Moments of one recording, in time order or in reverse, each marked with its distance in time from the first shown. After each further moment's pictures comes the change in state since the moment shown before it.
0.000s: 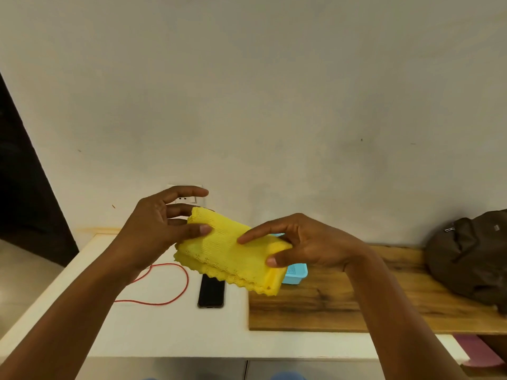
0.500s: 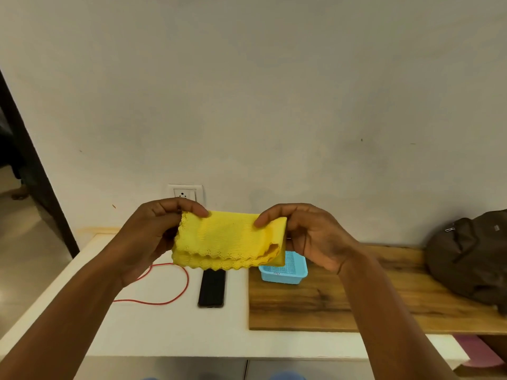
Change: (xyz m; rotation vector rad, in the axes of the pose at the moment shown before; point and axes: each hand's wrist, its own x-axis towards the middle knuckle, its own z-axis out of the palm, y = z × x) left_hand 0.003 -0.010 -0.004 -0.183 -0.074 -0.127; right_hand 0.007 0.017 0.002 0.544 0.260 0.006
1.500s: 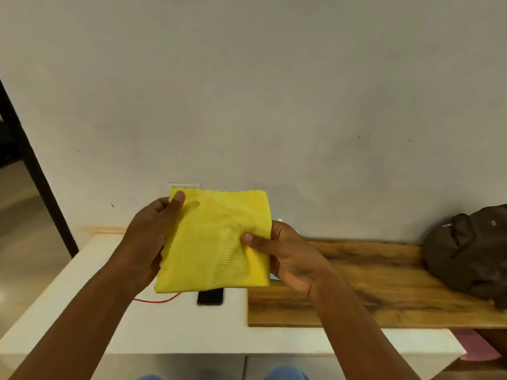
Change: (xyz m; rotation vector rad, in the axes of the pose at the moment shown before) left_hand -0.004 -0.009 0.016 -0.111 0.302 -0.122; right_hand 0.003 0.036 0.036 0.221 0.185 0.122
